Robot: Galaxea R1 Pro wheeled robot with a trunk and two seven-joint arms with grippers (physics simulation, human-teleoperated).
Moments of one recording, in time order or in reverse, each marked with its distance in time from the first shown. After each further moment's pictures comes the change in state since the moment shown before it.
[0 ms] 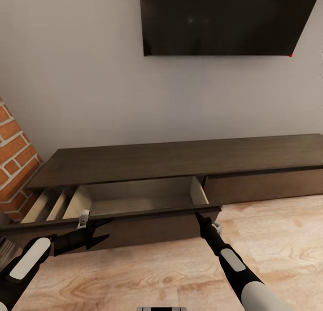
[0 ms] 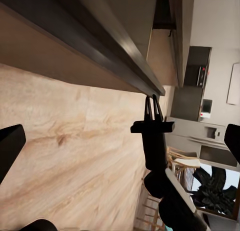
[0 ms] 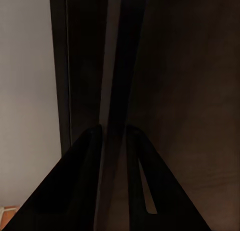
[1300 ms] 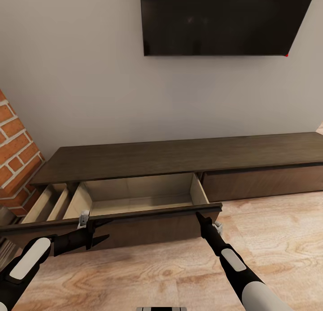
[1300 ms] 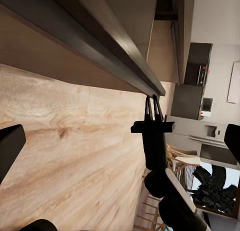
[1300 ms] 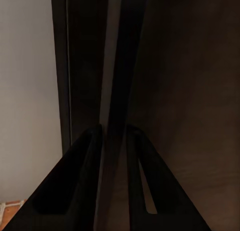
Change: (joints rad) left arm 0.000 0.000 0.000 0.000 0.000 0.000 0.000; right arm 0.000 -0.003 -0.003 0.000 -0.002 0.004 0.001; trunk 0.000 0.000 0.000
